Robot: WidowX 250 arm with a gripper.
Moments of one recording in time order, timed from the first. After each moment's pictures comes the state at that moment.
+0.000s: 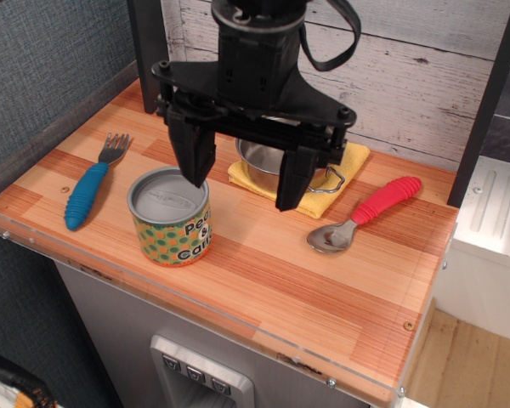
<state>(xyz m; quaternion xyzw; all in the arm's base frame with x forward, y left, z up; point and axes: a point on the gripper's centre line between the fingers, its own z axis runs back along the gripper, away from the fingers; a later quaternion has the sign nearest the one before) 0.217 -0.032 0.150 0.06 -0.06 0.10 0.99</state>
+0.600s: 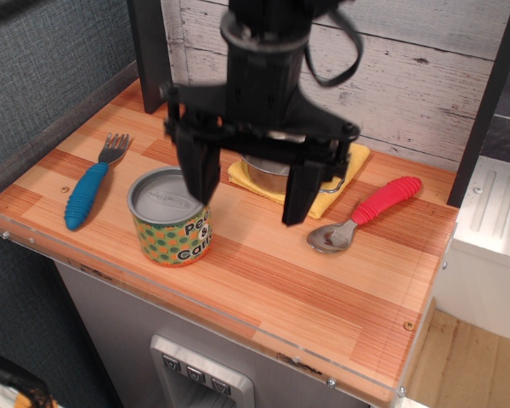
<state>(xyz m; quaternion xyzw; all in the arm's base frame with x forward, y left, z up) 0.219 -0.027 0.127 0.04 -0.01 0.18 0.98</state>
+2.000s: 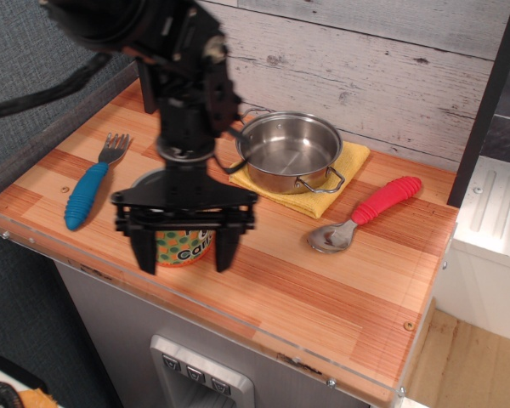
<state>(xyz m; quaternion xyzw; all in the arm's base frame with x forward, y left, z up) 0.224 0.040 0.035 0.05 0.01 0.31 0.95</state>
